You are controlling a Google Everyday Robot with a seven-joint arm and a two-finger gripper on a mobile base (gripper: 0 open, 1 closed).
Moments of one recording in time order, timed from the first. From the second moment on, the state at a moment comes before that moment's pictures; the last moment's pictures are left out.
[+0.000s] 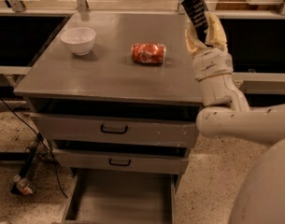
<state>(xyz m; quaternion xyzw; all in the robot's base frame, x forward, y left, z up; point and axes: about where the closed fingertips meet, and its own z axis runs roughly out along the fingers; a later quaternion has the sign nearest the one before) 0.646 -0.170 0.995 -0.25 0.35 -0.35 0.83</state>
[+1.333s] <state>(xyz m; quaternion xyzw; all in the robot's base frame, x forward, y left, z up) 0.637 -0.220 1.049 -0.26 0.30 -0.40 0.82</state>
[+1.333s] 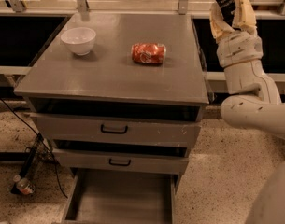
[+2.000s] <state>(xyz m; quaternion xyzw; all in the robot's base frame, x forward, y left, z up) 0.621 -0.188 1.070 -0.25 0.31 -0.27 0.88</state>
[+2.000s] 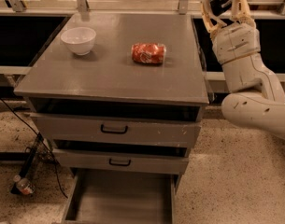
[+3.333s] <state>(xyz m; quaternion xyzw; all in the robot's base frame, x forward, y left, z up) 0.591 -0.188 1.088 -0.19 0.36 -0.02 0.91</state>
